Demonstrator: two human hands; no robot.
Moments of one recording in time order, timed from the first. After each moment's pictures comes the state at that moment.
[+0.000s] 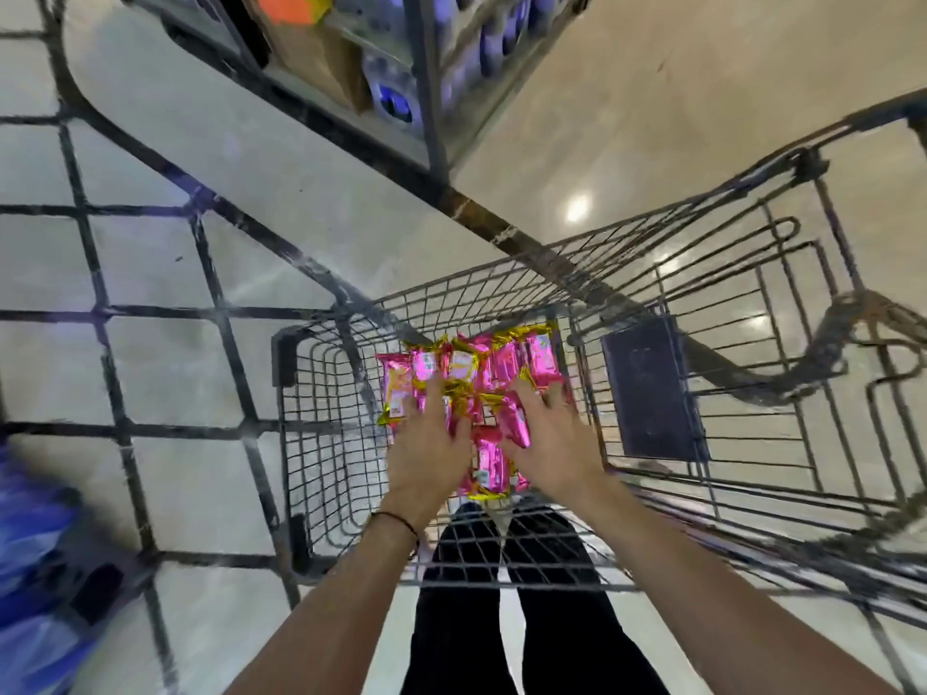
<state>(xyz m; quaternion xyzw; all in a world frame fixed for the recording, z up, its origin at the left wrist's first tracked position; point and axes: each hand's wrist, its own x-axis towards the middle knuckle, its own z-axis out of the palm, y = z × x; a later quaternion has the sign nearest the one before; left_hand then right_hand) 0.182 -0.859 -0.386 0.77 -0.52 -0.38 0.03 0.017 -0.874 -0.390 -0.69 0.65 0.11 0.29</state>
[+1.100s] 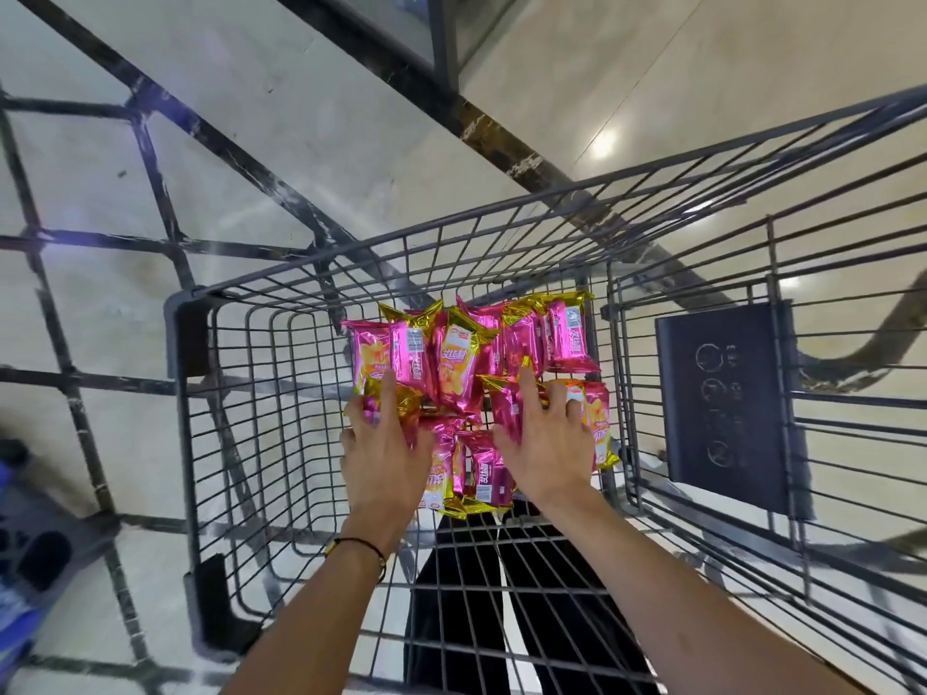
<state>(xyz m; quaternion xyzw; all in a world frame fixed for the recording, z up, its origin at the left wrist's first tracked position) 0.209 -0.860 -0.564 0.83 -0.46 -0.33 -0.03 0.029 -0.891 -0.573 -0.64 0.70 0.16 0.29</state>
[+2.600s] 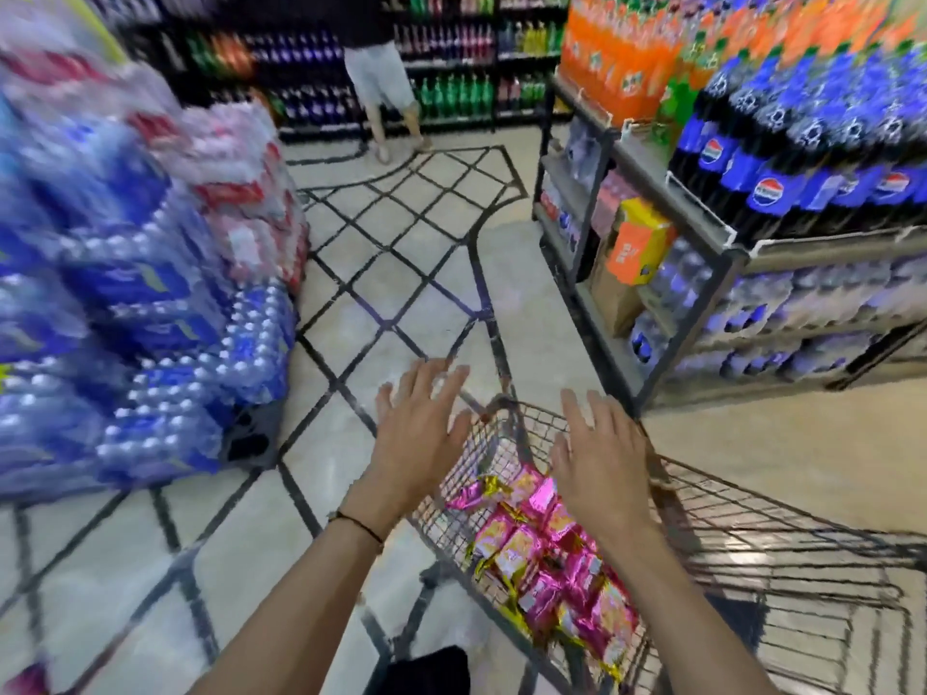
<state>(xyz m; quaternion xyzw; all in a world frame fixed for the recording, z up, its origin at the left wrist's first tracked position) 0.263 -0.701 -0.147 0.87 -0.46 0.05 0.16 0.083 -0.840 -0.153 -0.92 0.37 -0.13 0.05</state>
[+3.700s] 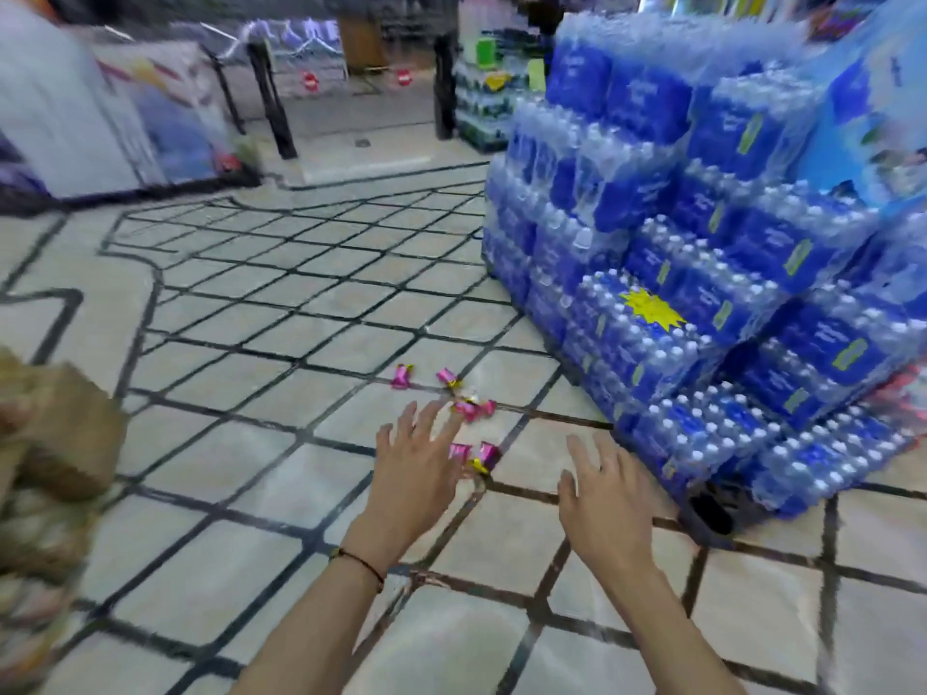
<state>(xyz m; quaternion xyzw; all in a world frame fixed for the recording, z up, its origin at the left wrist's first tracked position) 0.235 0.076 -0.148 0.98 0.18 0.11 0.03 0.341 -0.138 -0.151 -0.96 -0.25 -0.05 0.13</state>
